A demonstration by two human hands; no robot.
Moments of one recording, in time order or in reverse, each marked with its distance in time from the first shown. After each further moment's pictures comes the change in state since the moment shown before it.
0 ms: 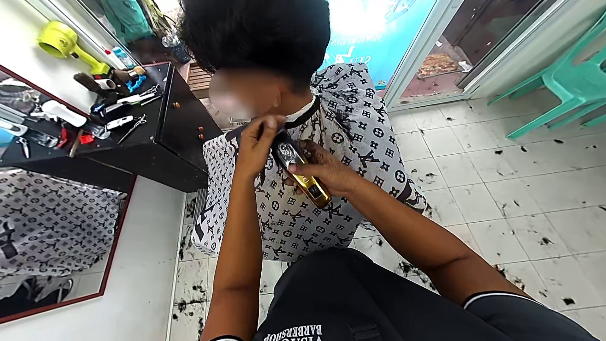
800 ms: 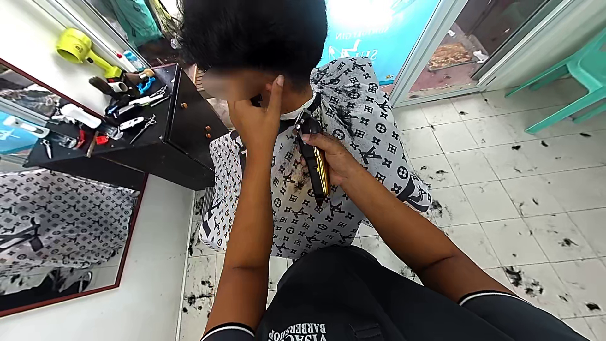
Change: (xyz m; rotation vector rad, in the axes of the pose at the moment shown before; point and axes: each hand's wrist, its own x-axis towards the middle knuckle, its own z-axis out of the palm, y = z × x) left_hand 0.046 0.029 0.029 0.519 0.599 0.165; right_hand 0.014 0.004 -0.014 0.306 0.195 -0.055
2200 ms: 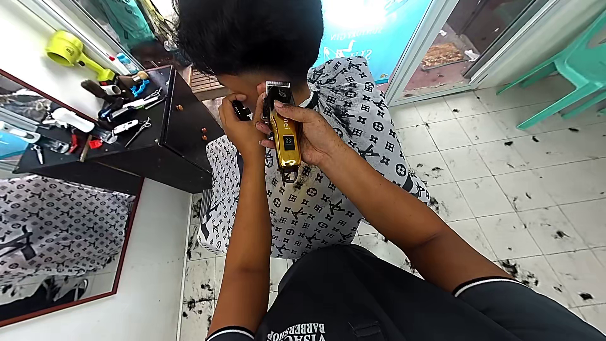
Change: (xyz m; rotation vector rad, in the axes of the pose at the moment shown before) left_hand -0.017 -0.050 0.006 -0.053 0.096 -0.213; right_hand 0.025 -0.033 0.059 0.236 -0.074 0.017
